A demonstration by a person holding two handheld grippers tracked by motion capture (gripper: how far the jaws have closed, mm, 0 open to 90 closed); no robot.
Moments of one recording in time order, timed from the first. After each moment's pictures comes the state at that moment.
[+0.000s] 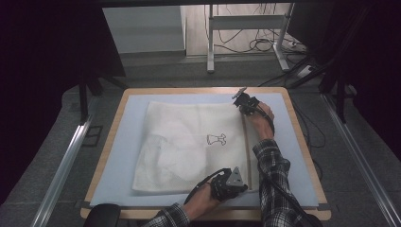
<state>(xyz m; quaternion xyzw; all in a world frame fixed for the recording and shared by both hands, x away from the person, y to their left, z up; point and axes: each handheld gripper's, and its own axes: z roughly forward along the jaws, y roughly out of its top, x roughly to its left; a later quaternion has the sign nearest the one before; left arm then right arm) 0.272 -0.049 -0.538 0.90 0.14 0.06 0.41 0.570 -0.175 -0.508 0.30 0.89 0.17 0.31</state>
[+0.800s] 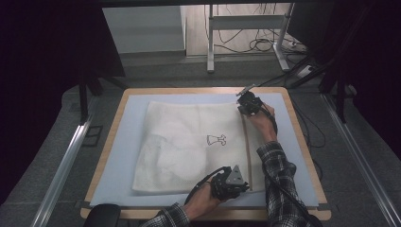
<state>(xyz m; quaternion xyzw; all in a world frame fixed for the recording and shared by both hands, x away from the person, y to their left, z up) 0.269 -0.048 -0.524 0.89 0.15 0.07 0.43 0.558 -0.185 -0.493 0.34 0.87 0.23 0.26</state>
